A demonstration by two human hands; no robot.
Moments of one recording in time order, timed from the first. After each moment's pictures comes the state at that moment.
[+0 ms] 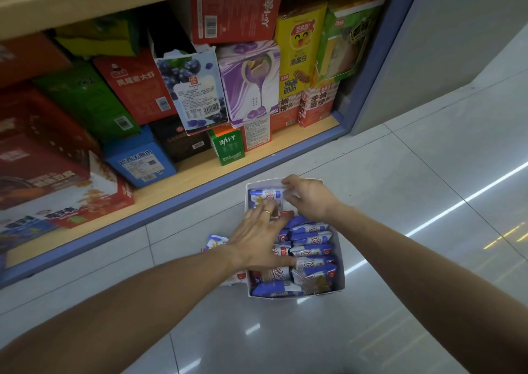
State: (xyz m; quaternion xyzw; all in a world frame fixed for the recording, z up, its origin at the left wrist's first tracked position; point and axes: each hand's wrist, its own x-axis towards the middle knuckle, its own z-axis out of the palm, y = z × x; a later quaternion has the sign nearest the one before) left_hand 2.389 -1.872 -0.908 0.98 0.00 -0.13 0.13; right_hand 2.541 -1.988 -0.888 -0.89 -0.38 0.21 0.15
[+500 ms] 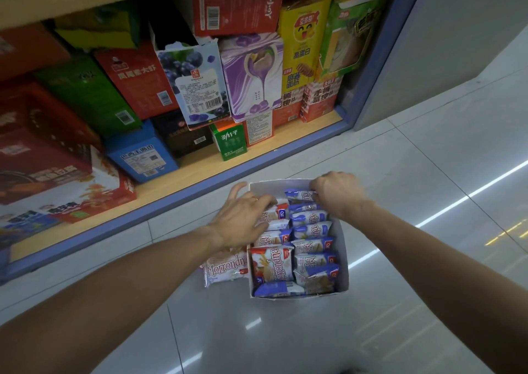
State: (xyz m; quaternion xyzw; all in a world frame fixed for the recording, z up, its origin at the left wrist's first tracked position) left_hand 2.391 -1.829 -0.893 0.98 -0.01 -0.10 0.15; right_hand 2.552 -2.014 -0.872 -0.91 -0.40 0.09 -0.10
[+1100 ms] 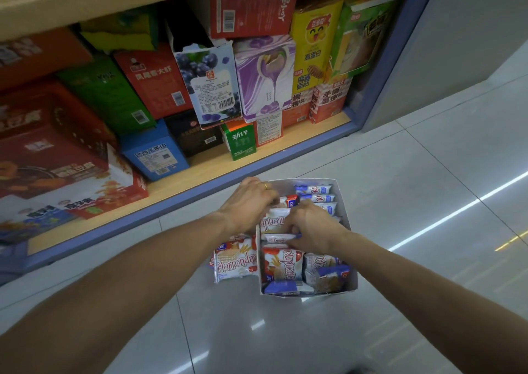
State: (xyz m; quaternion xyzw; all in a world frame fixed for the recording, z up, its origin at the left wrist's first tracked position) left_hand 2.406 -1.818 -0.883 0.99 -0.01 -0.06 0.10; right_hand 2.477 -2.001 -0.886 -0.82 -0.52 0.20 0.08
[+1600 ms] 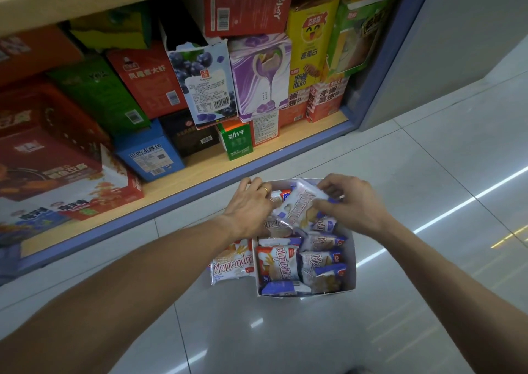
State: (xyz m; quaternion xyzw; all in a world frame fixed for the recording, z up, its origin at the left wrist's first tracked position) left_hand 2.407 -1.834 -0.880 0.99 -0.03 -0.13 -0.03; right_hand 2.515 -2.044 -0.835 -0.88 -0.30 0.21 0.29
